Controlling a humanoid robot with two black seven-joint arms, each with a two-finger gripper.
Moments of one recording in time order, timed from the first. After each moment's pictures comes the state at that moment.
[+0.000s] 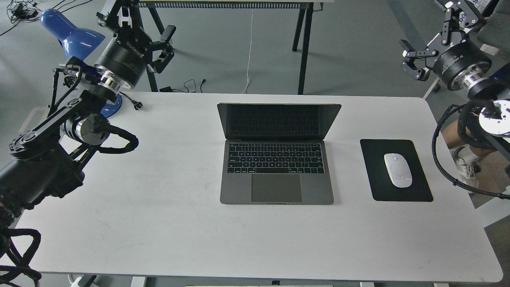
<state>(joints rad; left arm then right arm) -0.81 0.38 -0.79 -0.92 0.31 -0.31 -0.48 0.87 -0.66 0.62 0.97 0.11 0.21 0.21</state>
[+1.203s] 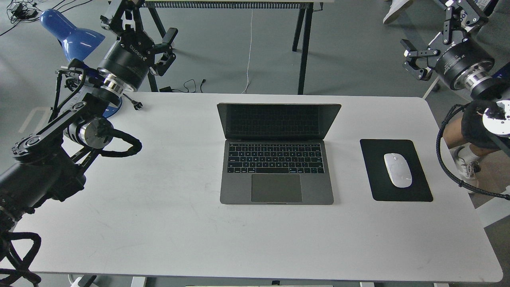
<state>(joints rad) -0.79 0.38 -0.79 -0.93 0.35 -0.29 -0.49 0.86 -0.69 0.61 1.00 0.06 0.21 0.21</state>
